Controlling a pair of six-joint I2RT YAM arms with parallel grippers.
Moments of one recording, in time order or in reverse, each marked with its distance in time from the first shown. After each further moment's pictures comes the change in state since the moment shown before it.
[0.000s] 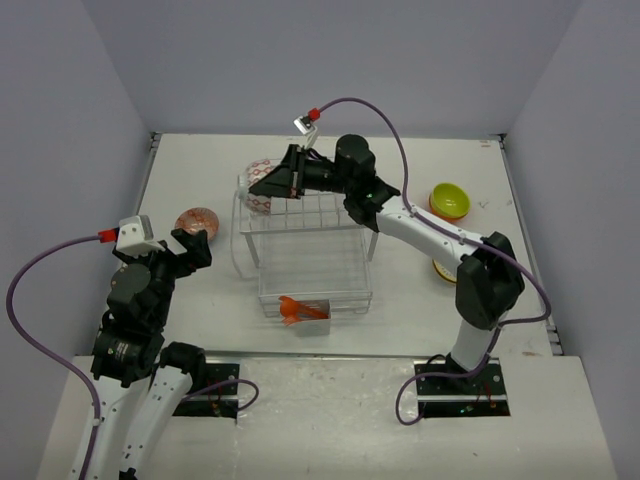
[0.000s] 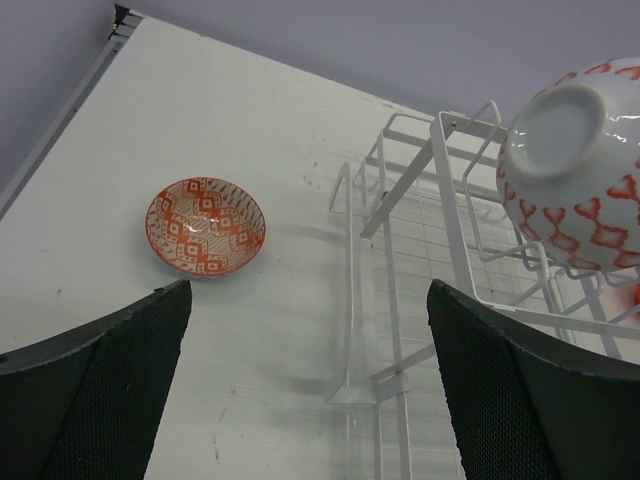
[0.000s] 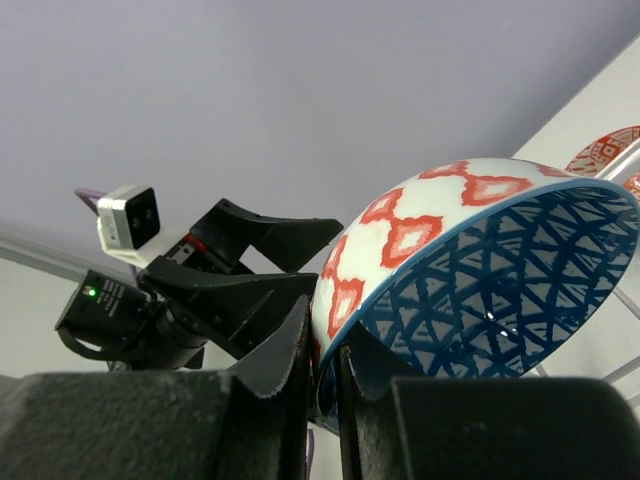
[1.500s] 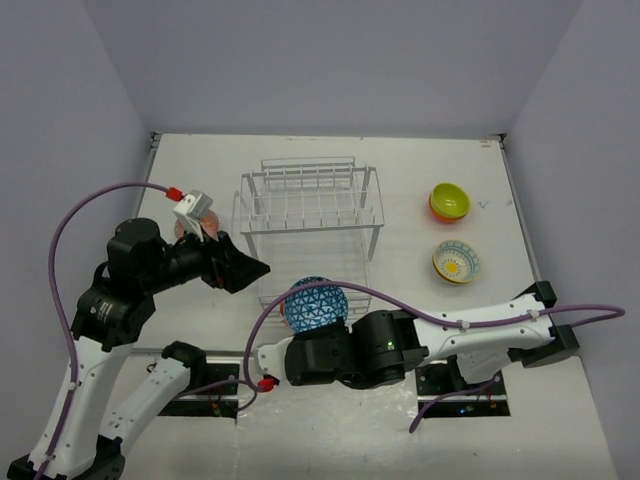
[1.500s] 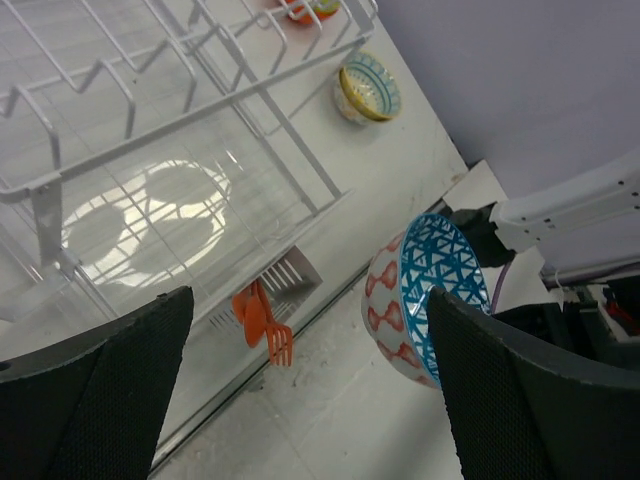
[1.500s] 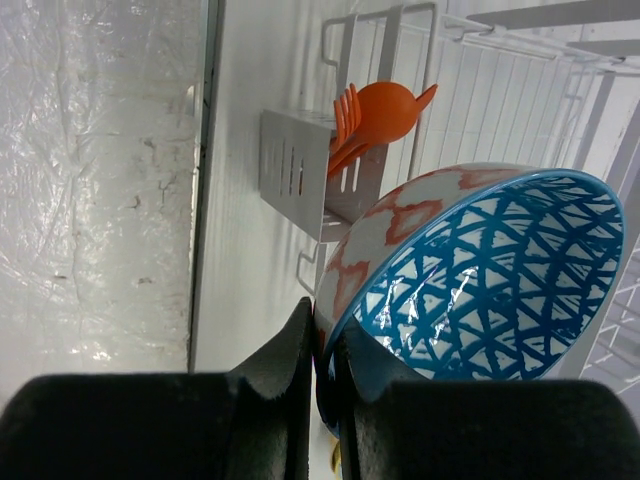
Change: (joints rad) left arm -0.091 0.348 0.410 -0.301 0.834 -0.056; right arm 1.005 -0.301 0.090 -1.544 1.188 -1.247
